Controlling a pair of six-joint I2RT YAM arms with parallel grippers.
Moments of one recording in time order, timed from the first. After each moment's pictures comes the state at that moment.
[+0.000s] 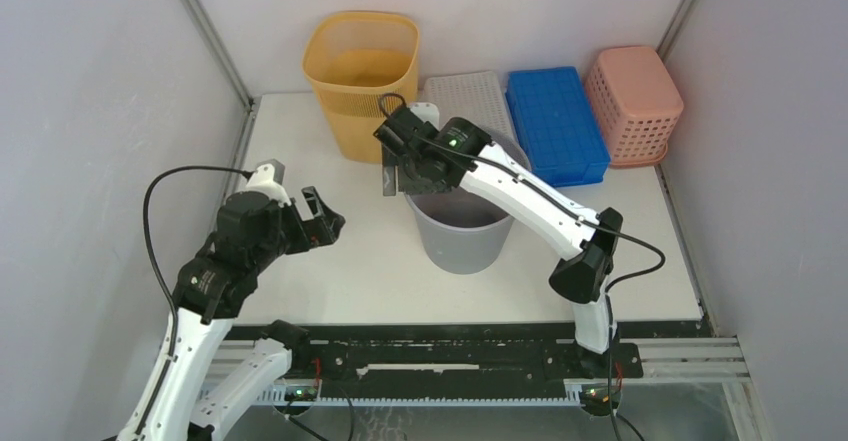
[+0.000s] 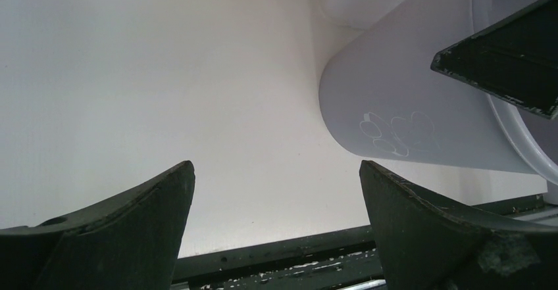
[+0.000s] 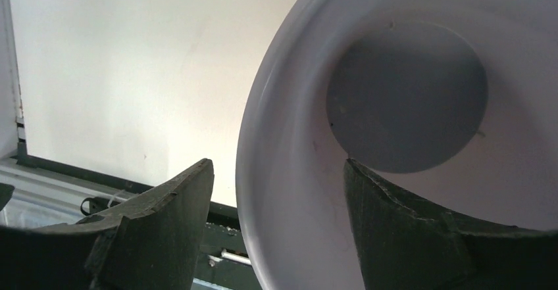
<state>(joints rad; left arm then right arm) -0.36 0.67 1.01 -0.89 -0.05 -0.50 0.97 1.95 2.22 -1.28 0.31 0.77</state>
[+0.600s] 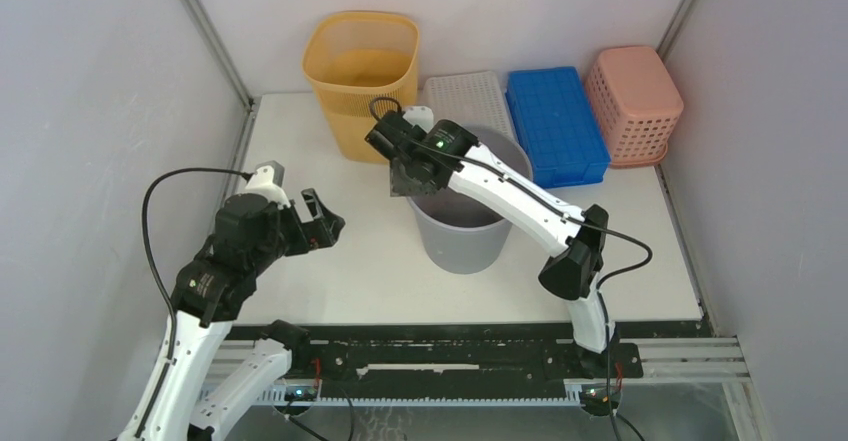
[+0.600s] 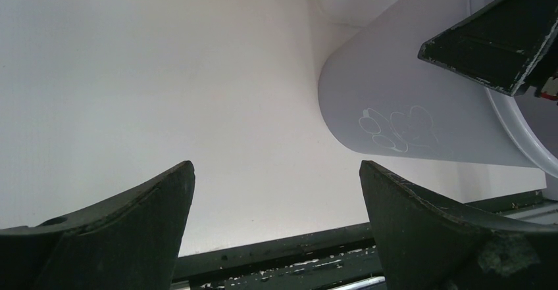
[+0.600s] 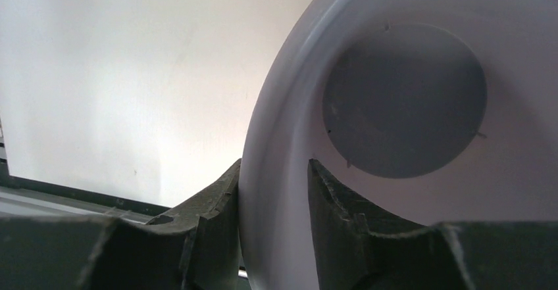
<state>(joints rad) -0.36 0.66 1.01 -0.90 -0.04 -0.49 0.98 2.01 2.25 -1.30 0.36 0.81</state>
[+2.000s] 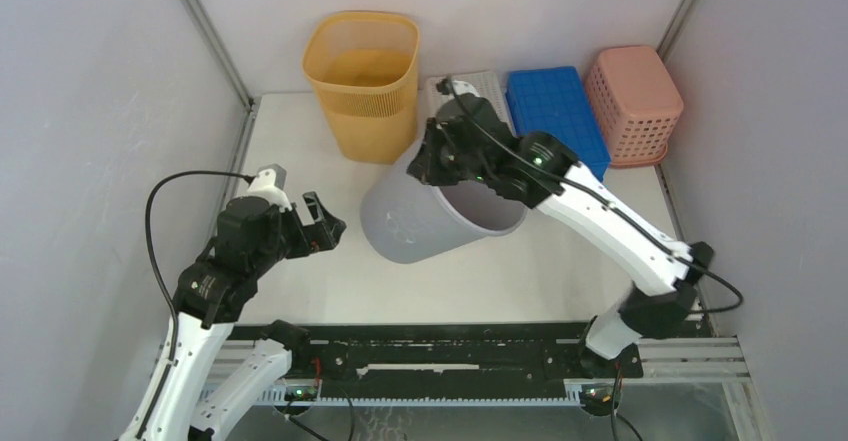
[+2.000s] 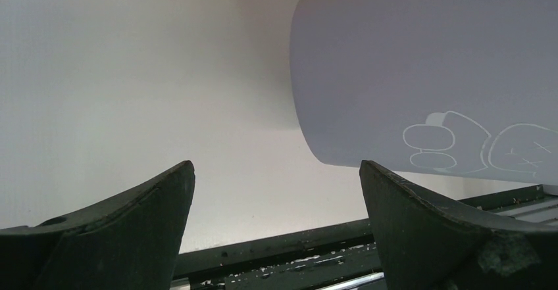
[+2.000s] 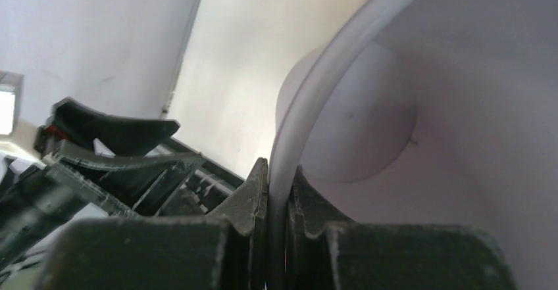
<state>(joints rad) -0.36 0.65 0.98 -0.90 -0.02 -0.49 0.96 1.65 2.02 -1.01 0.20 0.71</state>
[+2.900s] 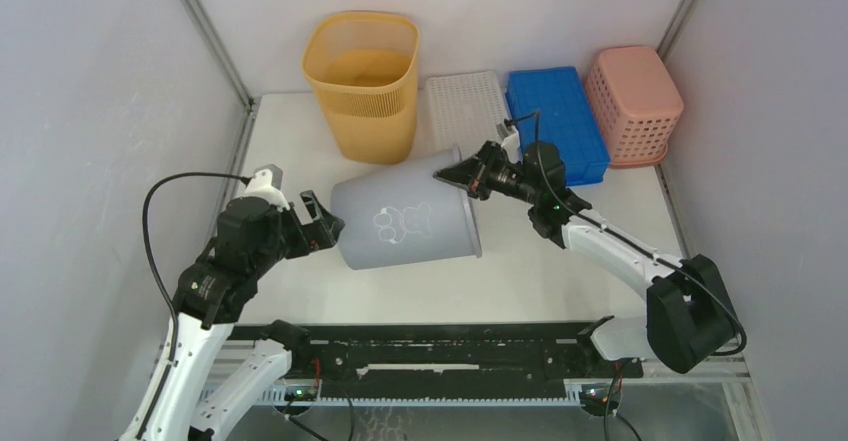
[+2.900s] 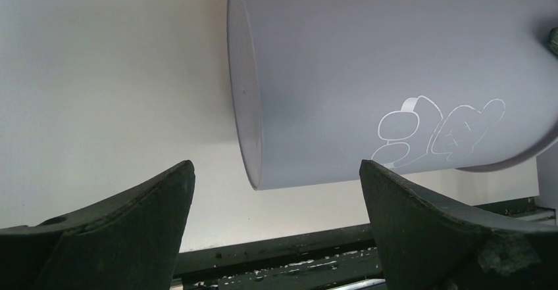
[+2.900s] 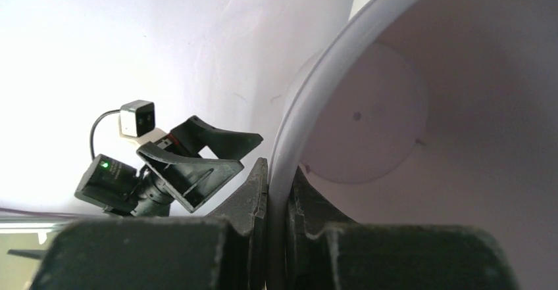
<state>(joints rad) -0.36 0.64 0.98 -0.90 -0.05 -0.53 0.53 1.32 0.87 0.30 -0.53 1.20</state>
